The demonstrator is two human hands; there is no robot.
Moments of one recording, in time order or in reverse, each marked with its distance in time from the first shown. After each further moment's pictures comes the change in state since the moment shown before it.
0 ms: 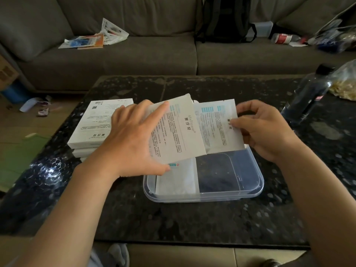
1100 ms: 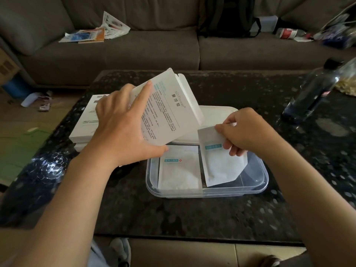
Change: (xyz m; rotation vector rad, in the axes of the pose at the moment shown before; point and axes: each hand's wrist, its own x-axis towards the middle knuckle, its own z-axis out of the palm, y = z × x) left_hand 0.001 -0.015 0.003 0.027 0.169 -0.177; right_hand 0.013 0.002 0.035 -0.683 -0.073 0.110
